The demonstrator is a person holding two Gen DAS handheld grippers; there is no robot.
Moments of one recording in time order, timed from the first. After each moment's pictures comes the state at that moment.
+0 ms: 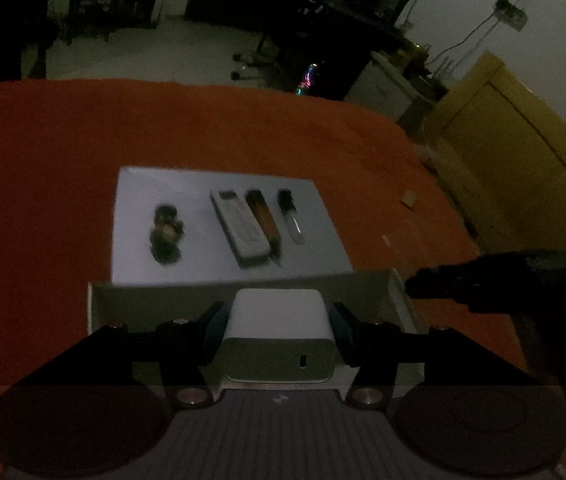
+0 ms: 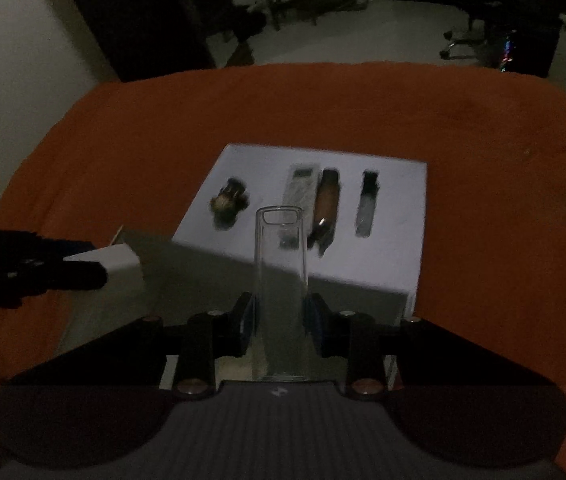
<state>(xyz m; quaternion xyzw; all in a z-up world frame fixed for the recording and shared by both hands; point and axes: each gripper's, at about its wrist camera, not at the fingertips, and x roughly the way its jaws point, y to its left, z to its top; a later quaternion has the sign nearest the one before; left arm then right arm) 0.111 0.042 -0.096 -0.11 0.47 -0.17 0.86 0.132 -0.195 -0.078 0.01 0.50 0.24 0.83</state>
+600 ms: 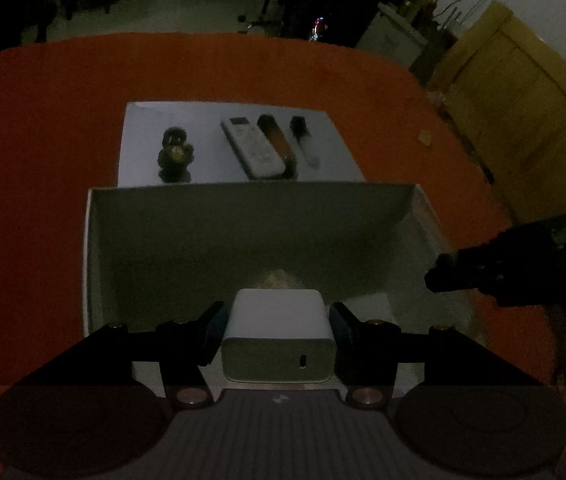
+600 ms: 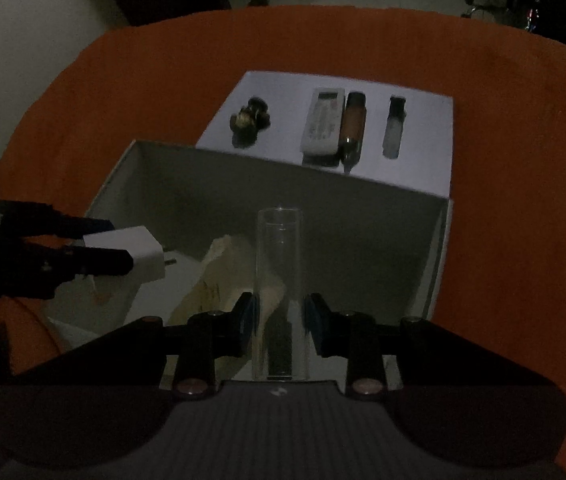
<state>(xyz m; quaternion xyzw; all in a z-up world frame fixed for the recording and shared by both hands) 0.077 0.042 -0.146 -0.07 0.51 -0.16 0.84 0.090 -0.183 -0.120 -0.02 0.55 0.26 0.79</state>
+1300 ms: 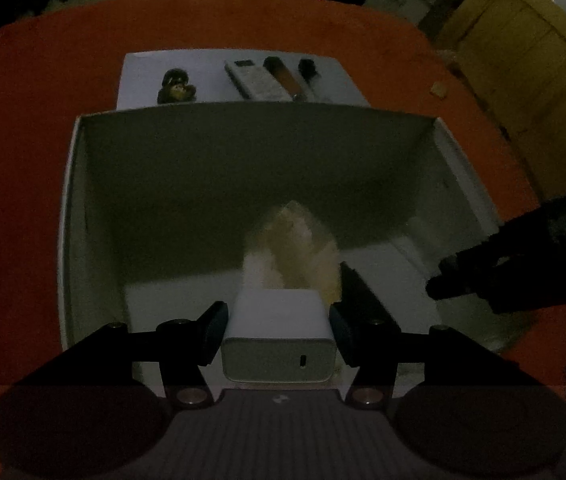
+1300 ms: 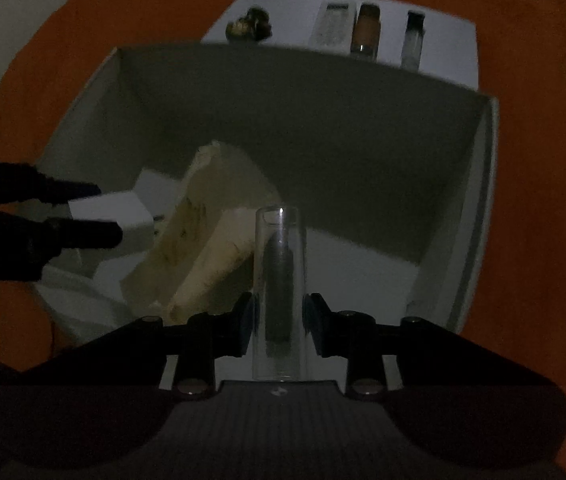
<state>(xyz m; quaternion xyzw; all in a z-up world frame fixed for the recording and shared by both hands) 0.058 0.033 -0.191 -0.04 0.55 -0.15 0.82 0.074 -0.173 -0.187 -0.05 0.62 0.26 0.74</state>
